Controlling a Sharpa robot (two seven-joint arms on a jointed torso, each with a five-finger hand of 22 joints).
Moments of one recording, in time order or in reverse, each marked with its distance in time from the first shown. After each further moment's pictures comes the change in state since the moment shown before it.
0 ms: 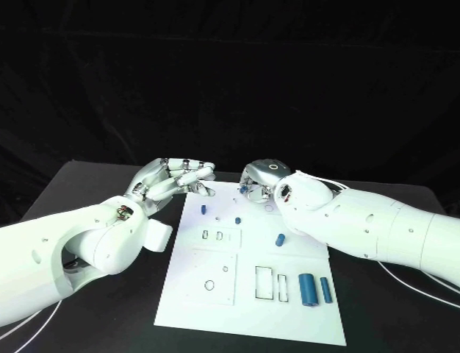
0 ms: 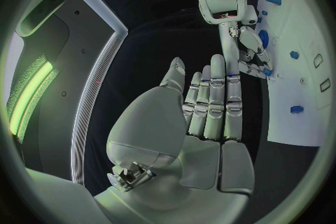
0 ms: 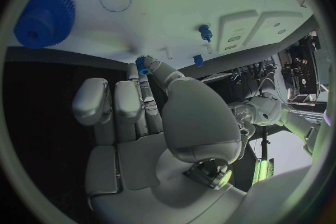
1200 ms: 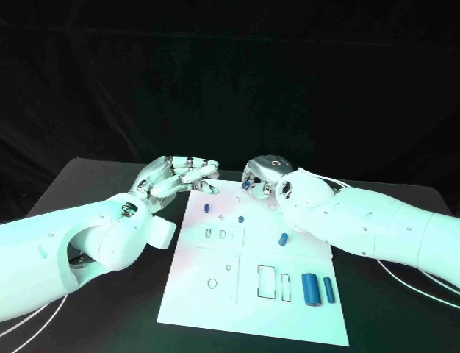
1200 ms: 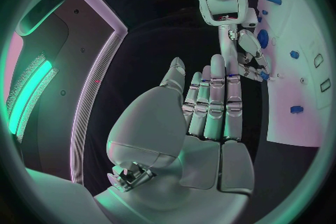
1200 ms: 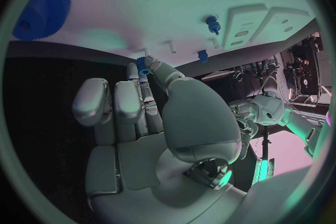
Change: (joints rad) left arm 0.002 0.001 0.000 -0.001 0.010 0.000 -0.003; left_hand 0.000 0.000 0.000 0.000 0.000 0.000 0.000 0.000 0.000 -0.003 0.003 0.000 0.000 0.000 0.000 0.000 0.000 0.000 -0.004 0.004 0.000 -0.001; right arm 0.001 0.035 0.003 -0.050 0.003 -0.023 0.000; right_hand -0.005 -0.005 0.000 0.000 0.003 -0.009 0.003 -0.001 0.024 0.000 0.000 -0.002 0.000 0.000 0.000 0.004 0.003 0.000 0.000 0.000 0.004 0.007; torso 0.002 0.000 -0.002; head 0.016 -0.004
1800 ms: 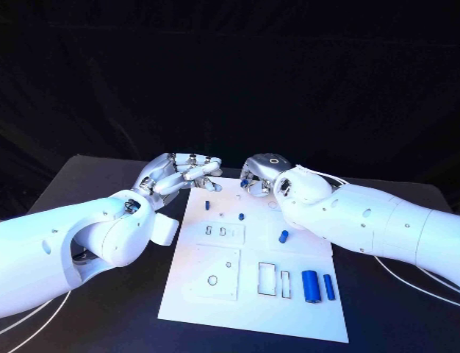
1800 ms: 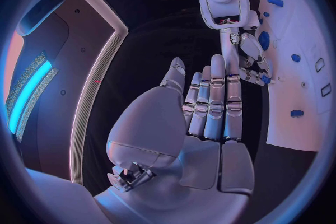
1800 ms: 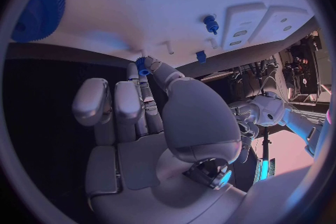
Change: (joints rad) left arm 0.000 0.008 0.000 0.000 0.002 0.000 -0.001; left_hand 0.000 0.000 0.000 0.000 0.000 0.000 0.000 0.000 0.000 0.000 0.000 0.000 0.000 0.000 0.000 -0.004 0.000 0.000 0.000 0.000 -0.004 0.000; right arm 0.001 0.011 0.001 -0.005 0.006 0.024 0.010; right_hand -0.003 -0.003 0.003 0.003 -0.001 -0.005 0.001 -0.003 0.000 -0.003 0.003 0.000 -0.001 0.000 0.000 0.004 0.000 0.000 0.000 0.000 0.000 0.000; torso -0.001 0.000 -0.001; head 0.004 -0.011
